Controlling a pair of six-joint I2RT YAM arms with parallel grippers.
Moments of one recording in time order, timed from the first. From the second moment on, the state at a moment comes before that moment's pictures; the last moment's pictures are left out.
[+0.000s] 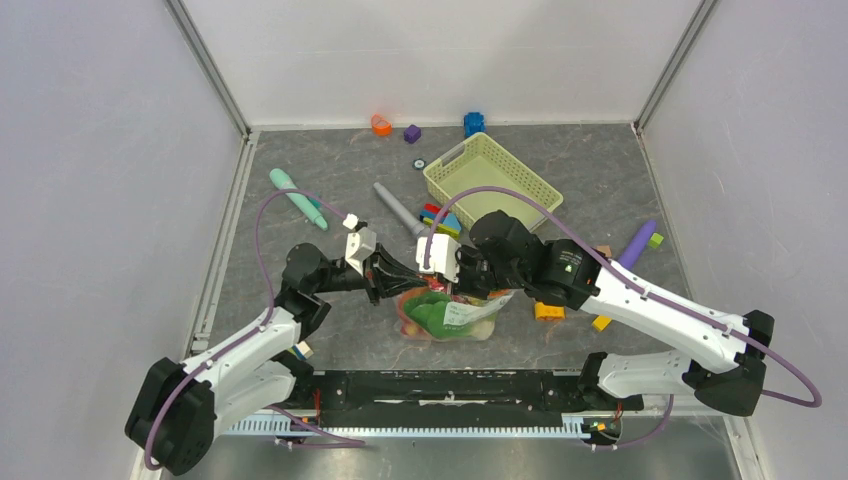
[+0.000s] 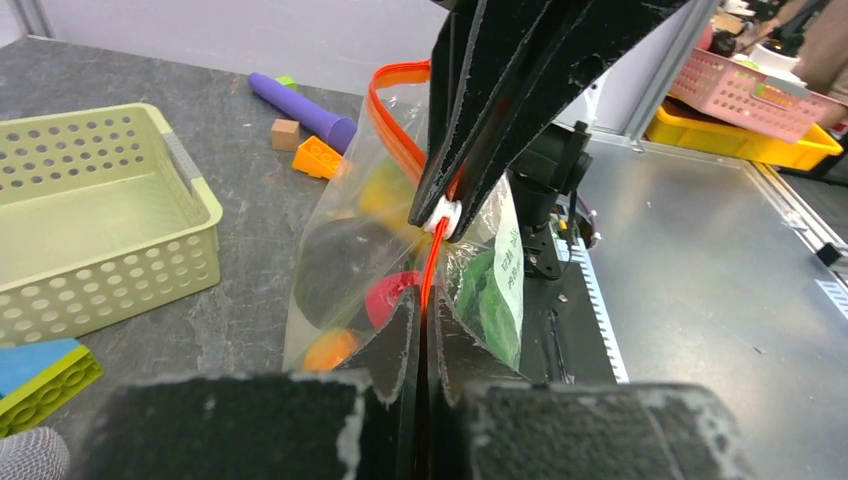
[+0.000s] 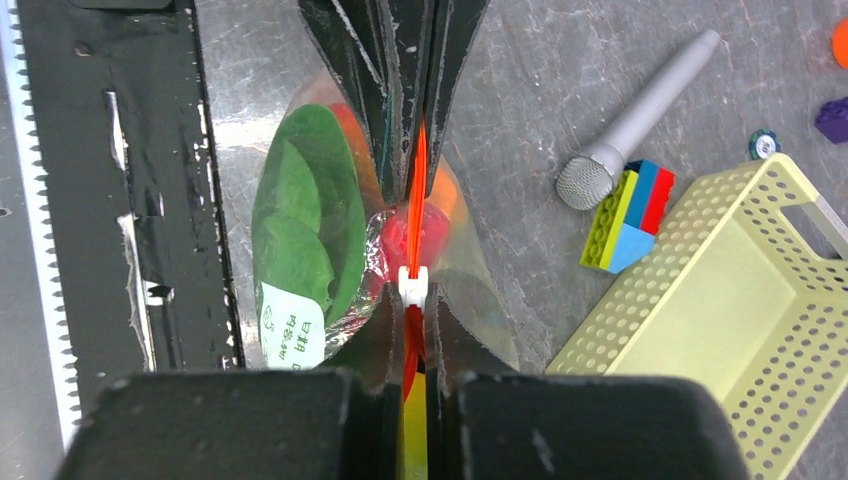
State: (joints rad) left arm -0.52 0.96 0.38 0.78 0.99 -0.32; right arm 1.06 1.20 1.24 -0.71 -0.14 -0.43
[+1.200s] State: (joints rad) left arm -0.54 0.83 0.37 0.58 0.74 -0.19; right arm 1.07 1.12 1.24 -0.86 0.28 -0.45
